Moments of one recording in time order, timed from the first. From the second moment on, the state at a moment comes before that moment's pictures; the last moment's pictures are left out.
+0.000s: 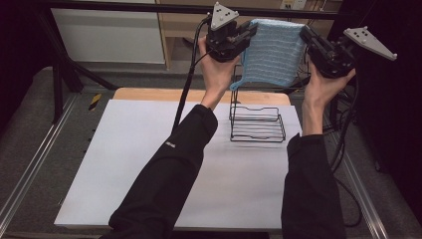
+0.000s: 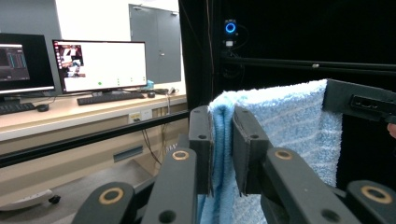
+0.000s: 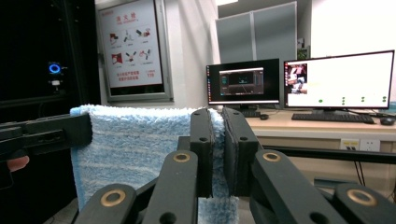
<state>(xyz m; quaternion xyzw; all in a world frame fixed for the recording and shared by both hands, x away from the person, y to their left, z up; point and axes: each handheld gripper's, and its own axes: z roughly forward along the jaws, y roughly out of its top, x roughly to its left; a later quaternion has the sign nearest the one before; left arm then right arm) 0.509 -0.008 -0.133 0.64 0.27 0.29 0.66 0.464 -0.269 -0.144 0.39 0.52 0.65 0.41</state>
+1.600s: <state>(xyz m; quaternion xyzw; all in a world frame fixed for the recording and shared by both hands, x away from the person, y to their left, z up) 0.503 -0.008 -0.211 0.71 0.23 0.23 0.63 0.465 -0.290 -0.218 0.41 0.57 0.62 0.35</state>
